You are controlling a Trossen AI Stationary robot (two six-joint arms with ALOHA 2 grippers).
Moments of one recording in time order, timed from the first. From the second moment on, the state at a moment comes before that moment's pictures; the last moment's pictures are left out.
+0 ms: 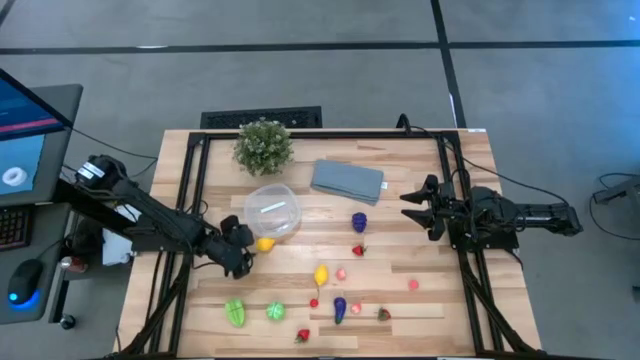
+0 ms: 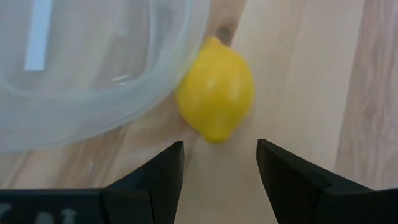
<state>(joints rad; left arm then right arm) -0.50 1.18 0.38 -0.28 -0.39 -0.77 -0.01 0.00 0.01 0.04 0.04 0.29</state>
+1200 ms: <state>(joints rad) -0.54 1.18 0.38 -0.04 -0.39 -0.74 -0.01 0.00 0.01 0.03 0.02 0.30</state>
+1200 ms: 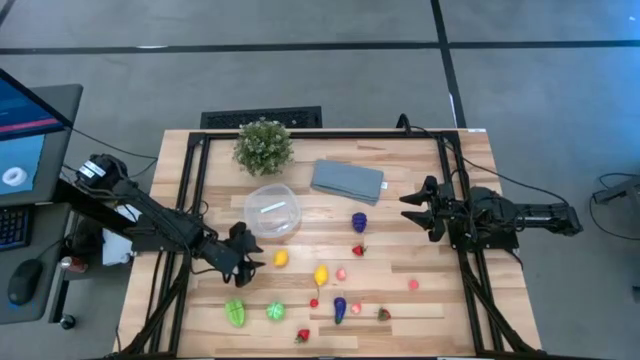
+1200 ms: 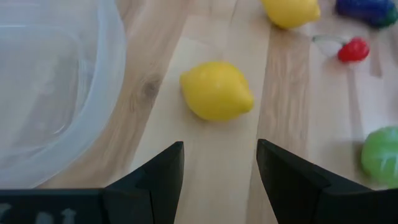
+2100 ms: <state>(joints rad) -0.53 1.53 0.81 -0.25 -0.45 0.01 -0.01 0.00 0.01 0.03 0.02 0.31</state>
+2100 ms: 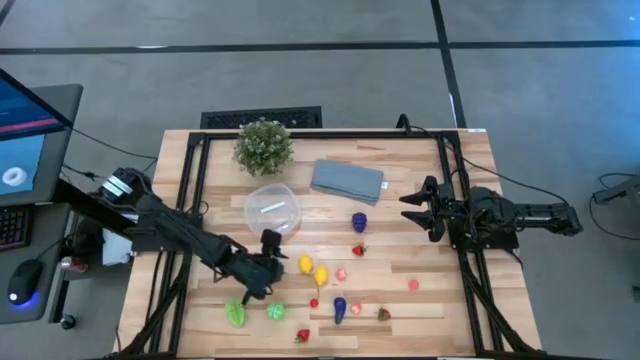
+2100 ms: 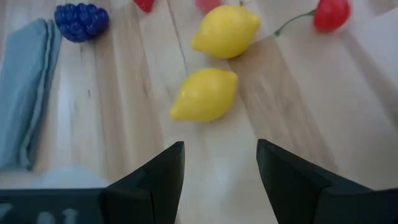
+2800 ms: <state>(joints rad) -0.37 1.62 1.00 -0.28 -0.35 0.41 -0.01 0.00 0.01 0.00 0.02 0.31</state>
